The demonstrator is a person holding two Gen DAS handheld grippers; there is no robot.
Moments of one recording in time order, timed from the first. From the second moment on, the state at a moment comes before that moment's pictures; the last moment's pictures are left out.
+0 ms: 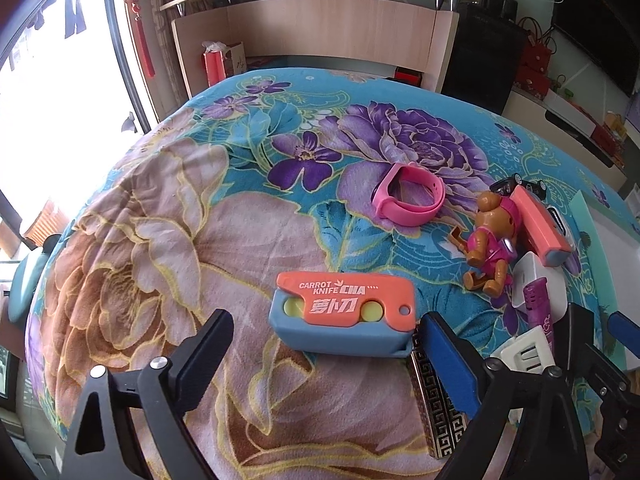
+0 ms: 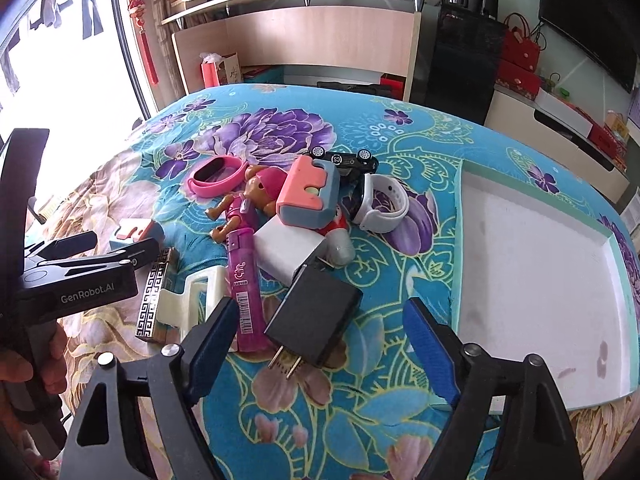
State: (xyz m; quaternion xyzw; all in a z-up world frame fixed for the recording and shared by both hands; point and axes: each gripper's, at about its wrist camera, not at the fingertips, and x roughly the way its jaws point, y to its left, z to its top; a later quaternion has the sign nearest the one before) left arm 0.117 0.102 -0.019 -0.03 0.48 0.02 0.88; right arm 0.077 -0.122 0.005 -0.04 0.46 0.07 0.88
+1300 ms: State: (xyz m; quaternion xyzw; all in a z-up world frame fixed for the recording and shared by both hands) left arm 0.127 0.102 -0.028 -0.03 0.46 0.06 0.89; right arm 0.099 -0.131 -0.030 0.00 0.48 0.04 0.87
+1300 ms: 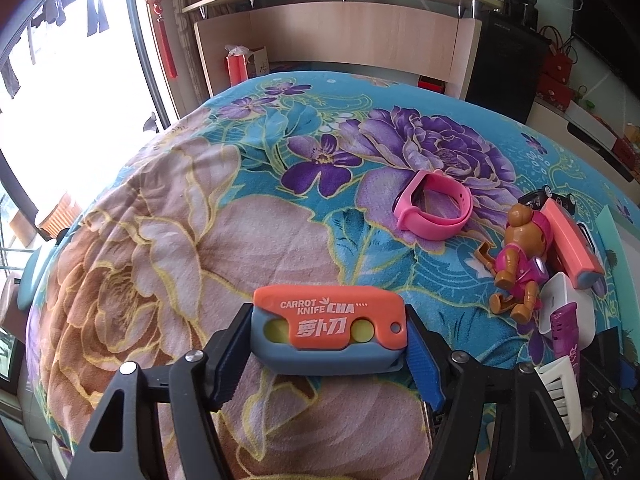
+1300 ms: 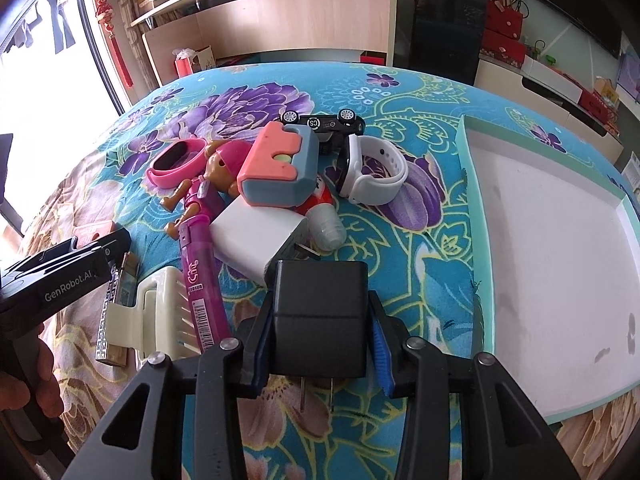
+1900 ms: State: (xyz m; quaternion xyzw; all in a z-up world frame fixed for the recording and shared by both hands) left arm 0.127 0.067 0.029 0.00 0.42 0.07 0.91; right arm 0.089 -0.155 0.015 0.04 0.42 0.07 0.90
